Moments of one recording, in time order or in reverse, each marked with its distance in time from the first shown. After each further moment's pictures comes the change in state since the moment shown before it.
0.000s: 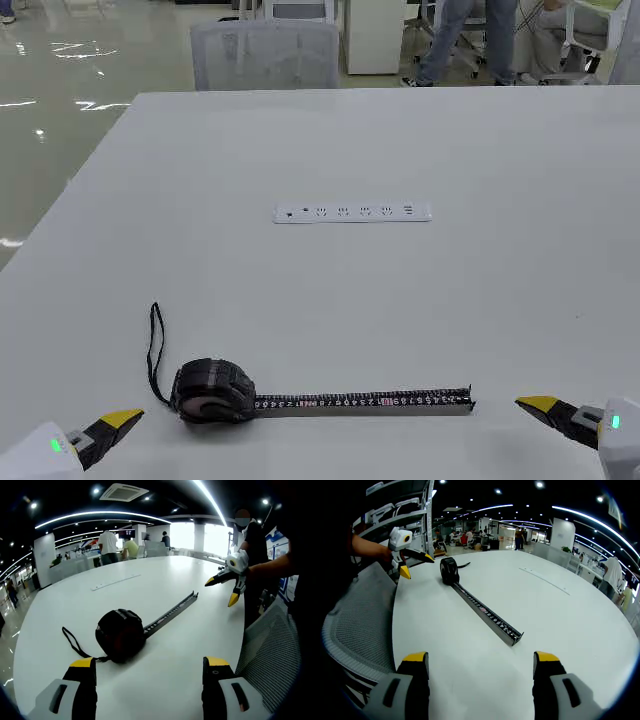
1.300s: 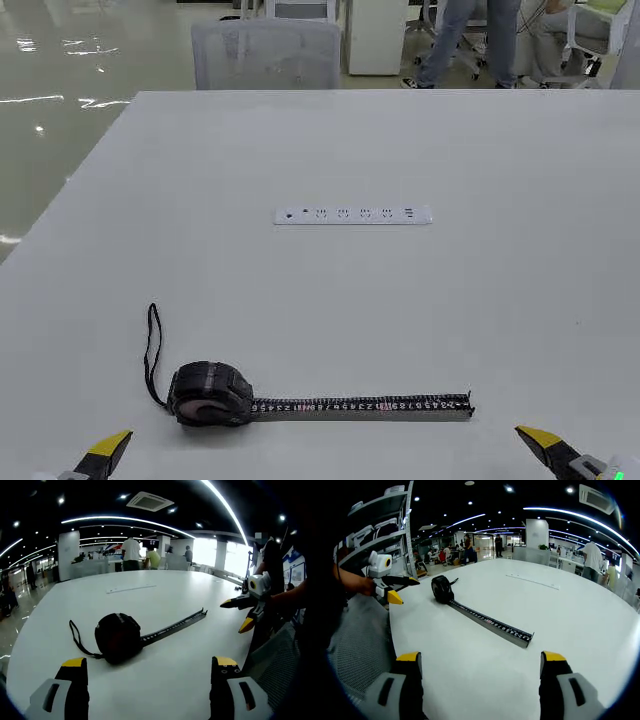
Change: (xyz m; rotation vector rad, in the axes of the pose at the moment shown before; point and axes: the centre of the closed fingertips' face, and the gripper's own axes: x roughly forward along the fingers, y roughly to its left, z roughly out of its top) left arm -0.001 -0.015 0.011 -0.153 -0.103 0.139; right arm 0.005 0.028 0.017 0.180 -0.108 -0.121
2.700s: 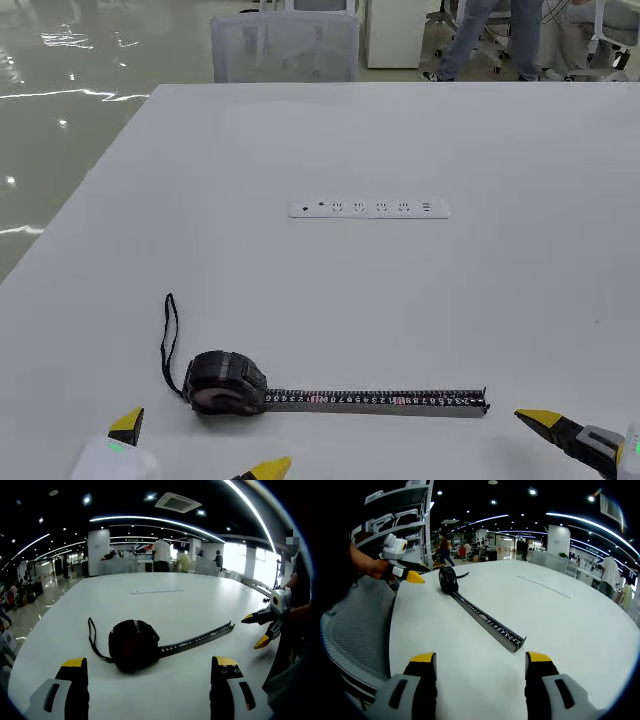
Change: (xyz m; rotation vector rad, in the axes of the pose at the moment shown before) left arm 0.022 0.019 0.011 -0.106 -0.010 0.259; right arm 0.011 -0.033 -0.009 -0.153 0.003 0.138
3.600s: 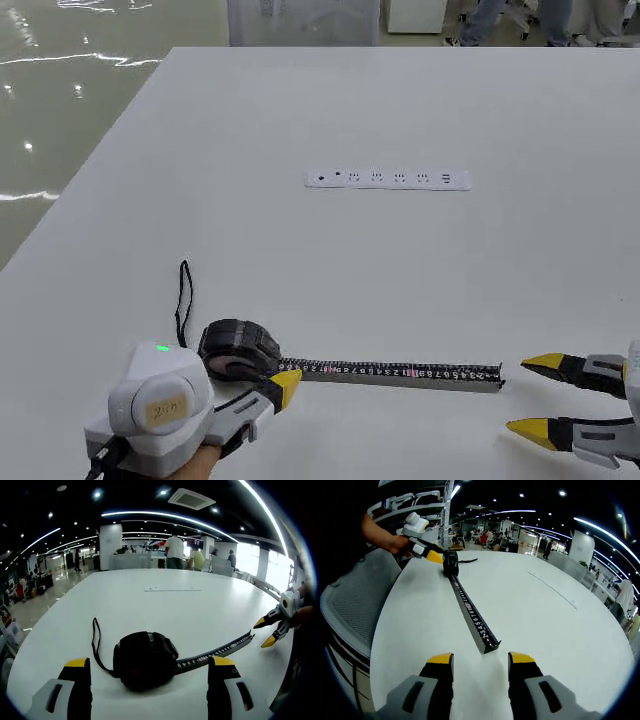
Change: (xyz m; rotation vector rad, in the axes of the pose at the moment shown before) left arm 0.046 0.020 0.011 -0.051 0.035 0.099; right arm 0.015 -0.047 -0.008 -0.211 0.117 0.122
